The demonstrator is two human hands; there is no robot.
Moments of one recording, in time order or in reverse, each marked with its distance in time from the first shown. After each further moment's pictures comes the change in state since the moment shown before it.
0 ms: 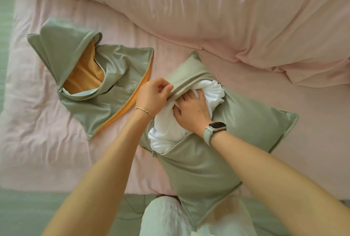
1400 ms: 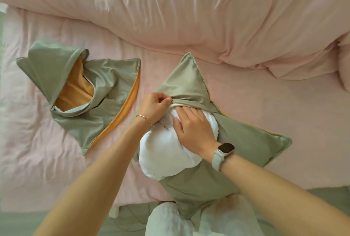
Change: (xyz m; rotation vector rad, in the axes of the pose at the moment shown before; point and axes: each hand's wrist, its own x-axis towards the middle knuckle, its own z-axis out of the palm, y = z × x) left_hand -0.005 0.021 0.025 -0.124 -0.216 -0.127; right_hand -0.045 -0.004 -0.047 0.223 0.049 0.182
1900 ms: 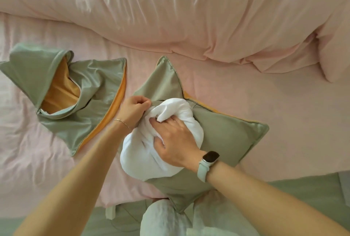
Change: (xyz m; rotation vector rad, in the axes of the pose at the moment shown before) left_hand -0.018 0.000 -0.003 -0.160 0.006 -0.138; right_hand -0.033 -0.013 -0.008 0.164 -0.205 -0.044
